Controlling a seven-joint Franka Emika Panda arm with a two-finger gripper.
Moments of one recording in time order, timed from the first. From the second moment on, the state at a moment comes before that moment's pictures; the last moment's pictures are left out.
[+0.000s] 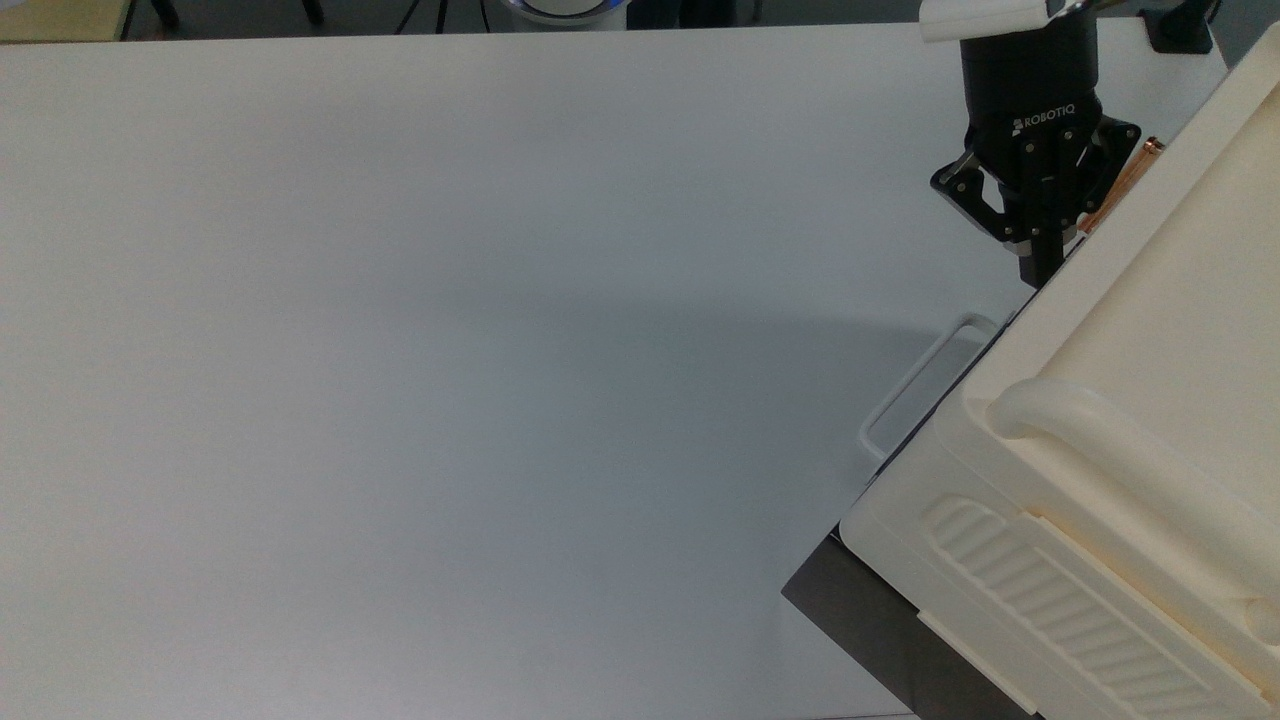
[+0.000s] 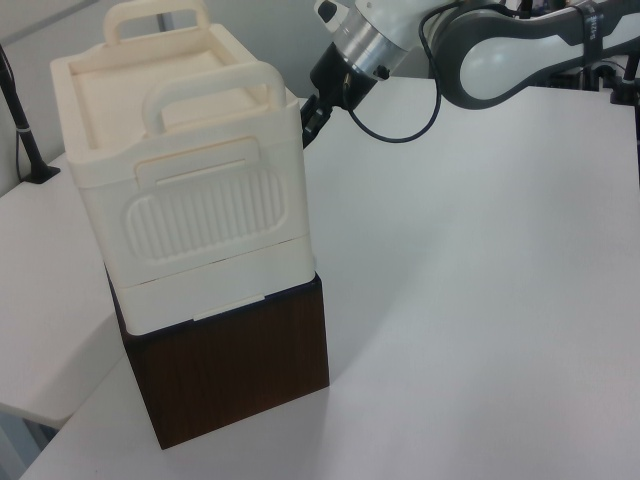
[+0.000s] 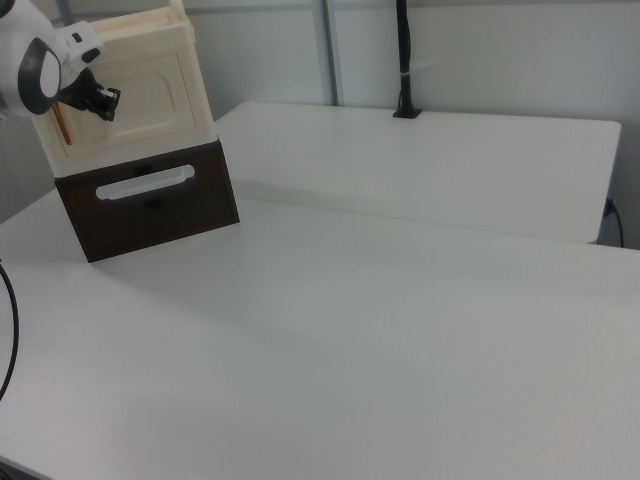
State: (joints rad) arm 0.64 0.40 -0.19 -1.37 0.07 2.48 0.17
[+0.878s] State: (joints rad) arm 0.16 0.09 0.03 -1.44 0.06 1.68 0.10
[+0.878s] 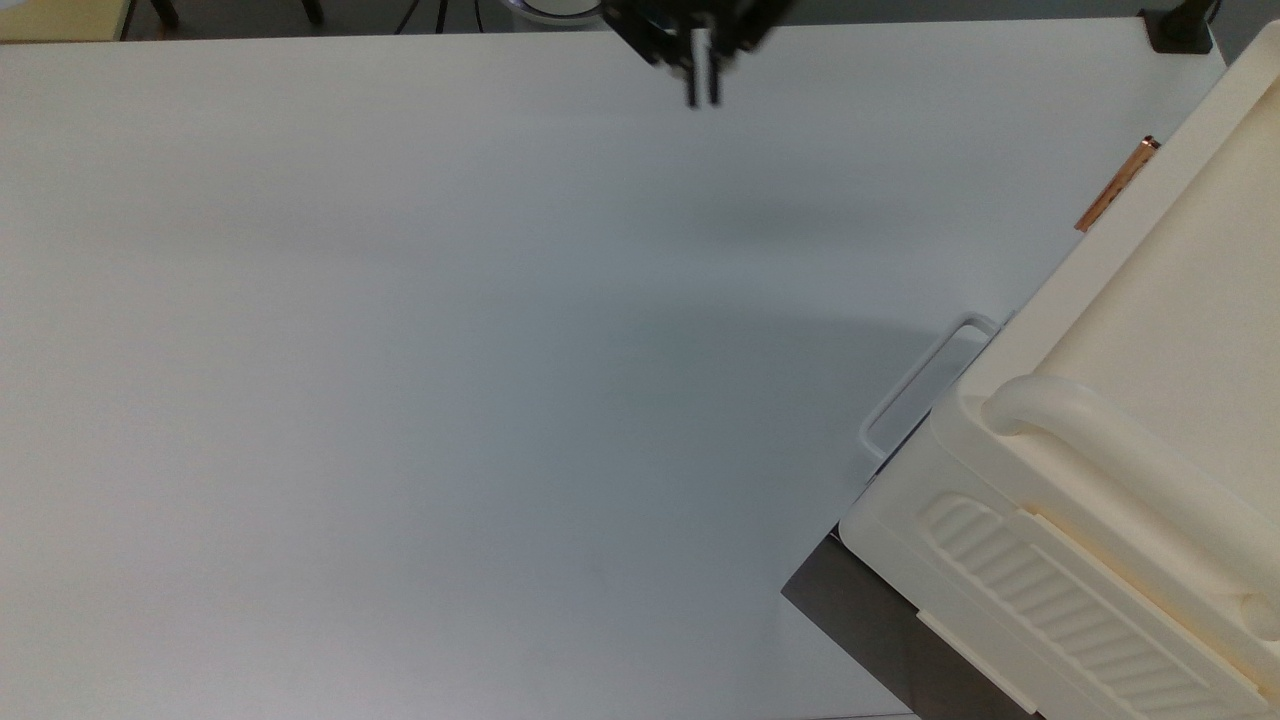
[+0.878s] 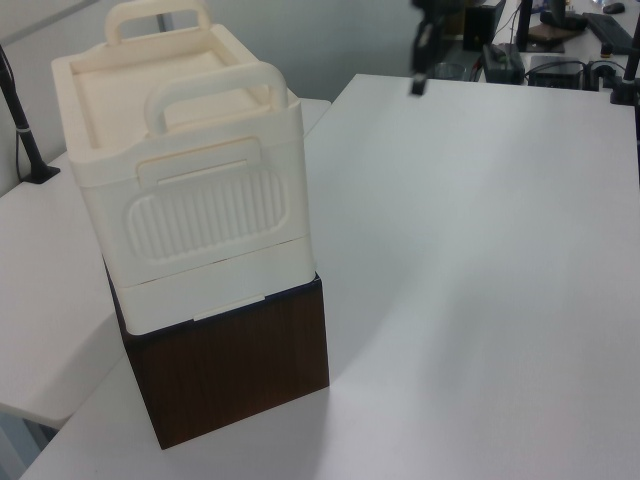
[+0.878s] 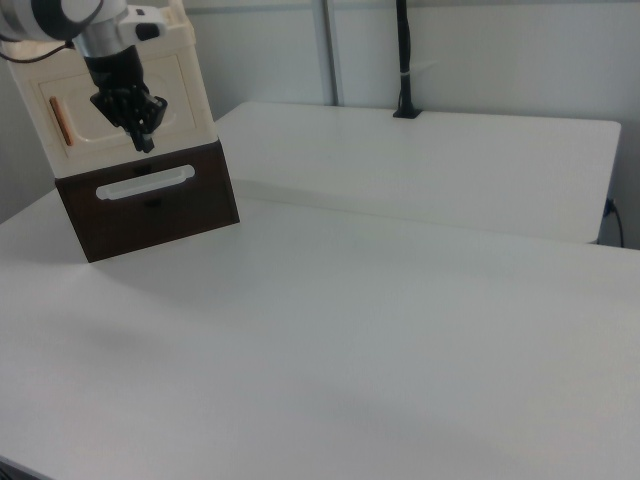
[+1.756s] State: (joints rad) arm -0.08 -0.01 0.05 -1.55 0.06 1.53 0.04
